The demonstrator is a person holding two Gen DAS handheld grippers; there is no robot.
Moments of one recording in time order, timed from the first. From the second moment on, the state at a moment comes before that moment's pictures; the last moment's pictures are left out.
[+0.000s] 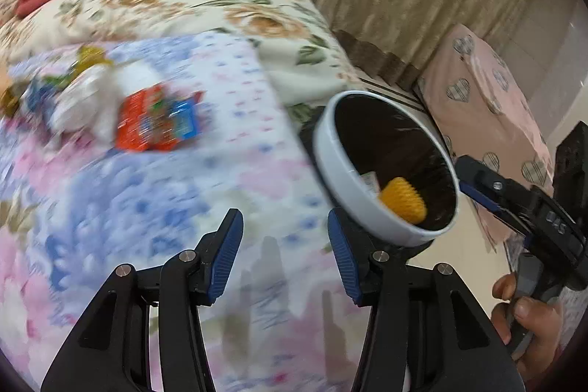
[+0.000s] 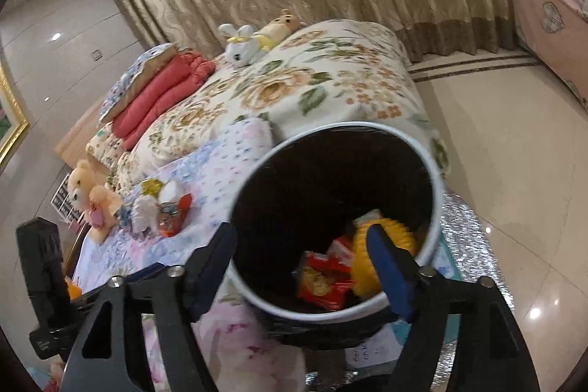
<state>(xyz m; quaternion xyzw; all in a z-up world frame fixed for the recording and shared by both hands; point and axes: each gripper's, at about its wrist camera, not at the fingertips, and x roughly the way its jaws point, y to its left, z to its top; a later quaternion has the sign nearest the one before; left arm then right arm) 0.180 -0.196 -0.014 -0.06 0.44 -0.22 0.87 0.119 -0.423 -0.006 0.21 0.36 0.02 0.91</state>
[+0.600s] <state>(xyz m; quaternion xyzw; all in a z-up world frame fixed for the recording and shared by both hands) 0.175 -0.068 -0.030 -0.10 0.43 -0.12 0.89 0.141 -0.308 -0.021 0.19 0.40 0.10 0.89</state>
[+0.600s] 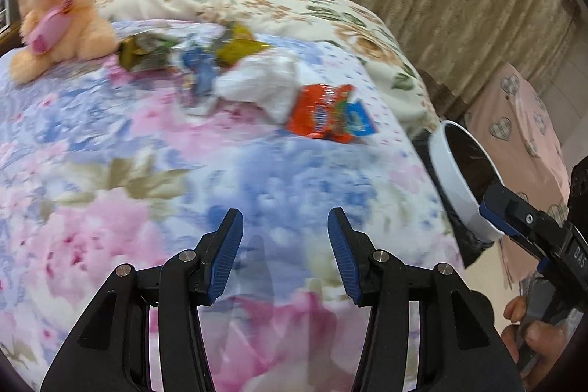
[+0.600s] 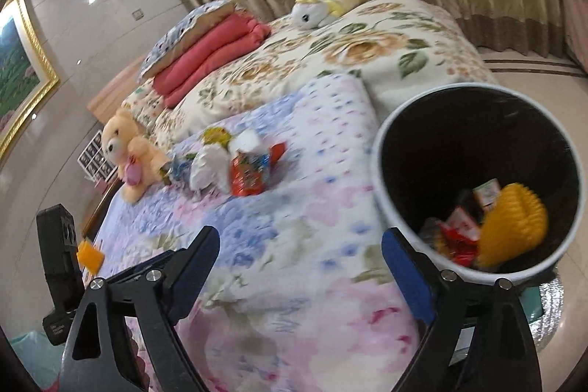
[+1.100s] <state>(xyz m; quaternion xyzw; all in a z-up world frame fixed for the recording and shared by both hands) 0.190 -0.015 -0.042 -0.12 0.44 -0.08 0.89 0.172 -0.261 -0.041 0.18 0.40 0.11 0.89</state>
